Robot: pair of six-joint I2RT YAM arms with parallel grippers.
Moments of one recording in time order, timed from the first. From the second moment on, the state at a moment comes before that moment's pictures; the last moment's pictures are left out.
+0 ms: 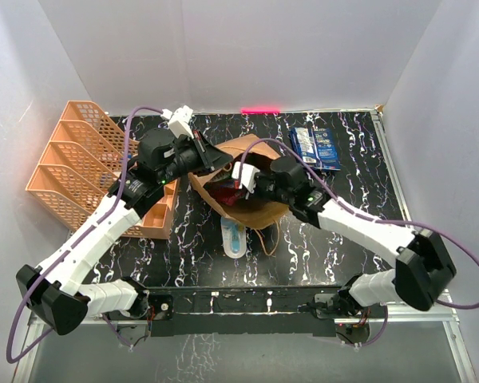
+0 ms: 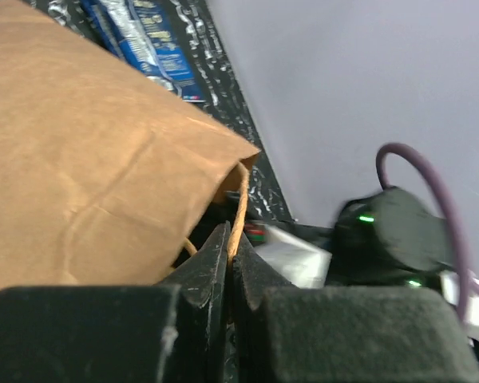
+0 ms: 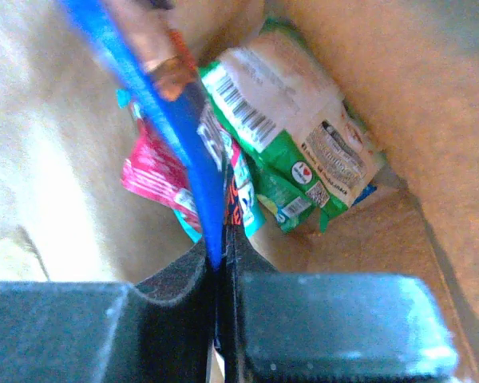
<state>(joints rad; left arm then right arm) -0.59 1.19 1.21 -0.24 0.25 -0.77 0.71 1.37 0.93 -0.01 -0.22 -0.69</state>
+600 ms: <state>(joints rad) -0.59 1.20 1.21 -0.33 0.18 -0.75 0.72 0.91 0.96 -0.29 -0.28 -0.45</state>
